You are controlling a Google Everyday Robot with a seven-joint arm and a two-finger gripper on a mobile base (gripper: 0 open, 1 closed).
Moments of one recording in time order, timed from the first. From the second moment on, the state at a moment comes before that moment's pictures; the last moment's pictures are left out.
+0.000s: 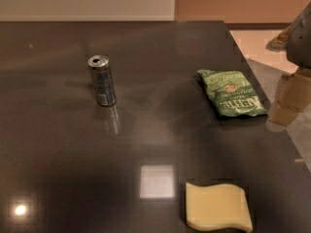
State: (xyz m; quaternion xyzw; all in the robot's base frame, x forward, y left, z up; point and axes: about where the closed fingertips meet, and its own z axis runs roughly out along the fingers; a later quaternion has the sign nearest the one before) arm 0.438 -0.217 0.976 -0.60 0.78 -0.03 0.16
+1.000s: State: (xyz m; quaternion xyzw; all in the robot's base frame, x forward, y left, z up) arm 0.481 -0.191 0.978 -0.61 0.77 -0.01 0.19
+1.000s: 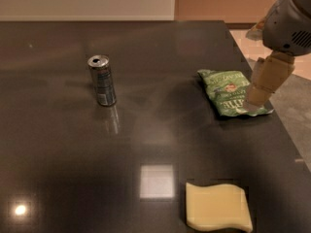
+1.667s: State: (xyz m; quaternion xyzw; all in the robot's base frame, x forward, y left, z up) arm 0.536 -0.135 0.965 -0.61 0.75 0.02 0.23
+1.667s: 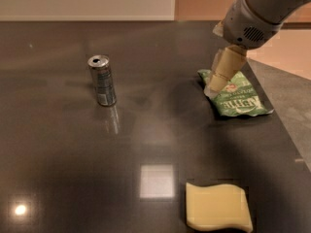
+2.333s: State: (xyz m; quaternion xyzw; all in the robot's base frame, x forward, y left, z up) arm 0.587 -0.069 0.953 -0.60 0.75 0.08 0.28
